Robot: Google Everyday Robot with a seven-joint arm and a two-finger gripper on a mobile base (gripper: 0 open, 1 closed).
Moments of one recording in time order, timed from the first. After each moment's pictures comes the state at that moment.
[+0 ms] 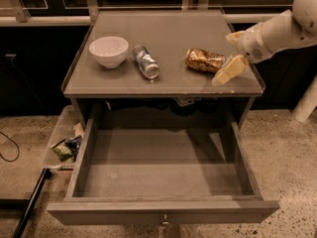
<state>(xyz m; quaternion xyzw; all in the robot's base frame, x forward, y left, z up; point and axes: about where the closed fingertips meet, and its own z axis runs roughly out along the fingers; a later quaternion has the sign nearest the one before) 0.685 -0.215 0.879 -0.53 0.75 0.12 0.38</state>
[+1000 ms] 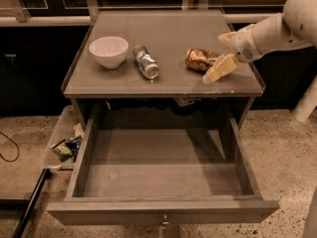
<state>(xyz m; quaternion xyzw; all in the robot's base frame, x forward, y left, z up) 0.700 -0.196 0.874 -0.51 0.74 0.15 0.40</state>
